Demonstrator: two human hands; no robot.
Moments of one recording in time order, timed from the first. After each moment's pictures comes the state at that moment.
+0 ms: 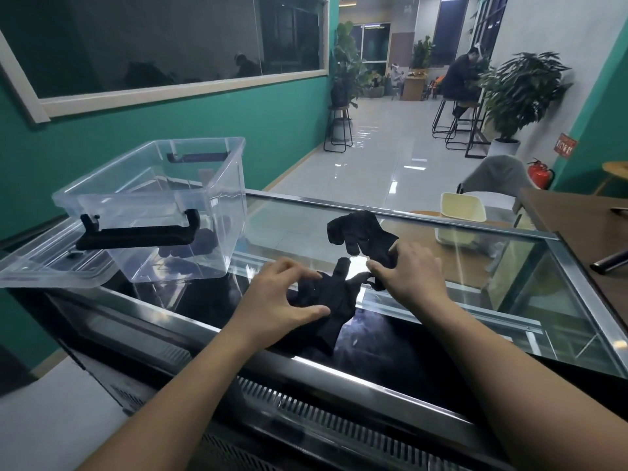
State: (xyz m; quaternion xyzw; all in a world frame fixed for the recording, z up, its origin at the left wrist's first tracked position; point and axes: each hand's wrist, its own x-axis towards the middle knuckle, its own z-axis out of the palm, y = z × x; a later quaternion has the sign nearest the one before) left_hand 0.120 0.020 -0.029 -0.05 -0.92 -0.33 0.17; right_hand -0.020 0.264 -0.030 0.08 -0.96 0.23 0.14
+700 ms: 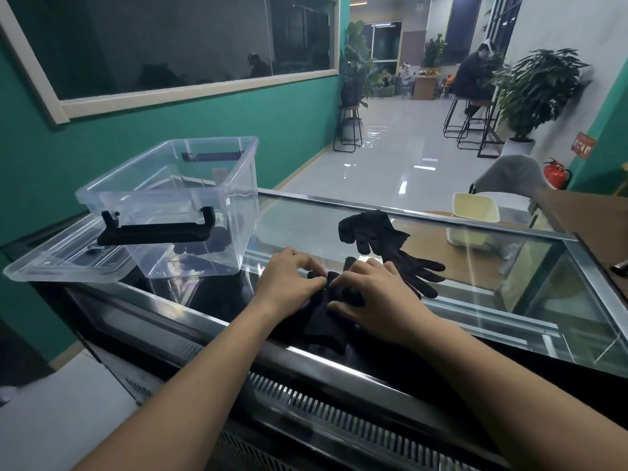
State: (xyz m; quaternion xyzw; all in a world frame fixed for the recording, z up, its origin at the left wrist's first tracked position) left_hand 0.080 0.021 -0.023 0.10 -0.91 -0.37 0.15; right_hand 0.039 0.230 -0.030 0.42 -0.88 0.20 0.11
